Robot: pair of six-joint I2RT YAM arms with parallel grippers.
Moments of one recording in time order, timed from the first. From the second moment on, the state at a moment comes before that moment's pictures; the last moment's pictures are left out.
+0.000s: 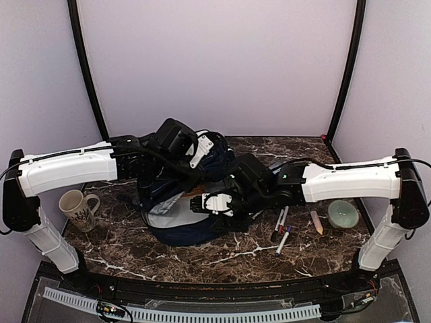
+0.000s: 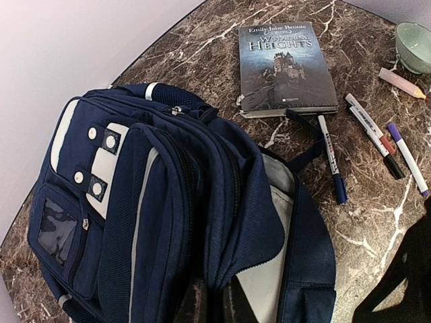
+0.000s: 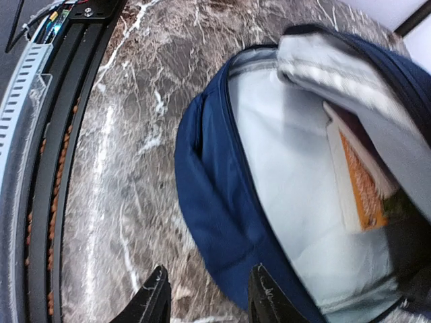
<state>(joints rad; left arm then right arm) -0.99 1.57 1.39 -0.57 -0.31 0.05 1.13 1.66 1.22 -0.40 -0.20 -0.52</state>
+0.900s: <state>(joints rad) -0.93 1.50 1.18 -0.62 -0.12 0.06 0.09 1.54 1.10 -0.52 -0.48 -0.11</state>
